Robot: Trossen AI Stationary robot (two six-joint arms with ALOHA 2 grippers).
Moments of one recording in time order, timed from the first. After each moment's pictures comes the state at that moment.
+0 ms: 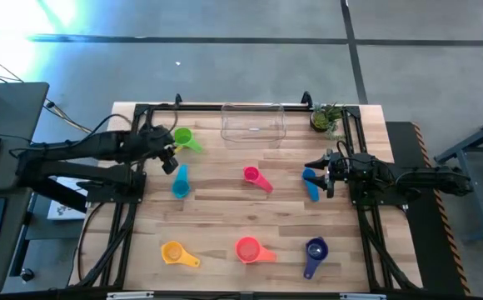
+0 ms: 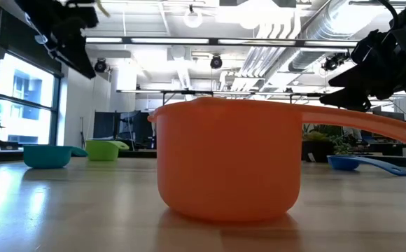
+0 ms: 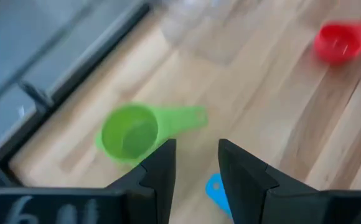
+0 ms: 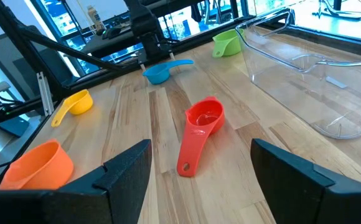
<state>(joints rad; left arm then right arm) 0.18 0.81 0.78 -0.90 -0.40 -0.28 -0.10 0.21 0.02 -0.01 0.00 0.31</state>
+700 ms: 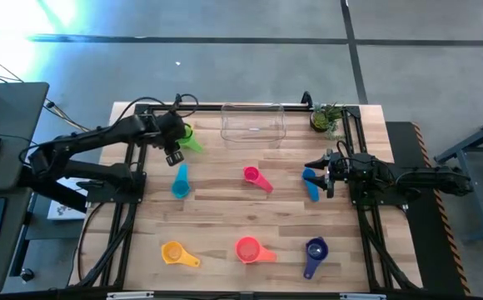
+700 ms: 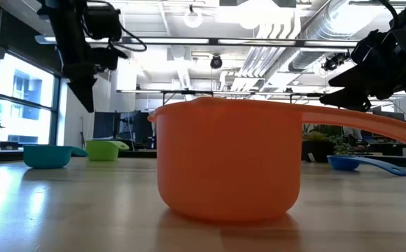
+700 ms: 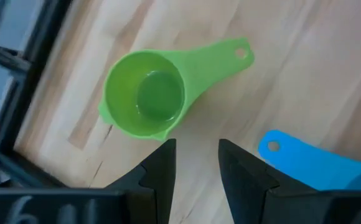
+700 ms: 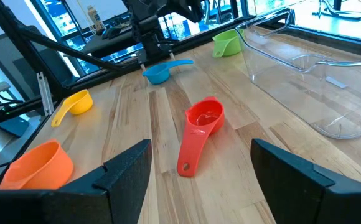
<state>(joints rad) 0.53 1.12 0.82 -0.92 -0.18 0.13 -0.10 0.21 0.02 -0.01 0.00 0.31</state>
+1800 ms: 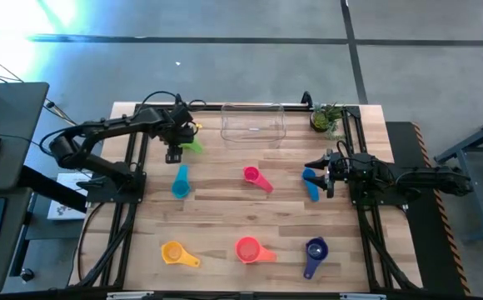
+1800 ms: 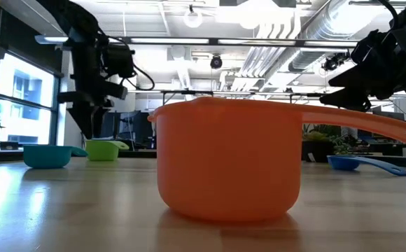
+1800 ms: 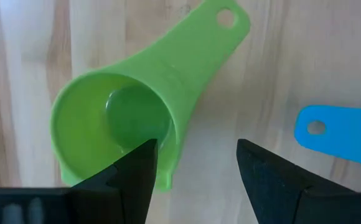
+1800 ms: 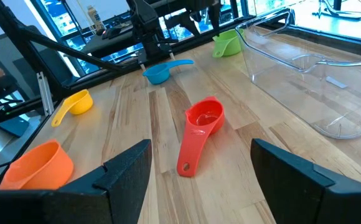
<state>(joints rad) 0.68 1.39 0.81 -0.79 -0.04 0.62 -0.10 0.21 0.02 -0.01 0.00 0.31</state>
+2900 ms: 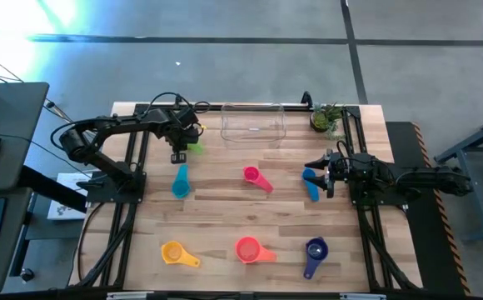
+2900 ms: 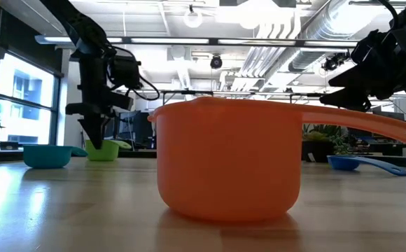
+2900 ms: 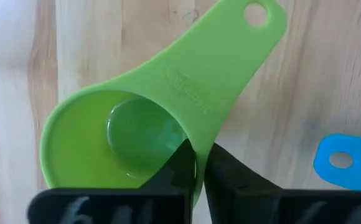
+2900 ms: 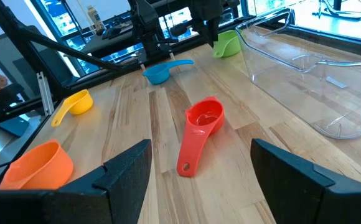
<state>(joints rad) 0.67 1.49 0.81 -0.73 -0.03 0.58 -0.10 0.21 0.02 -0.01 0.00 0.31</state>
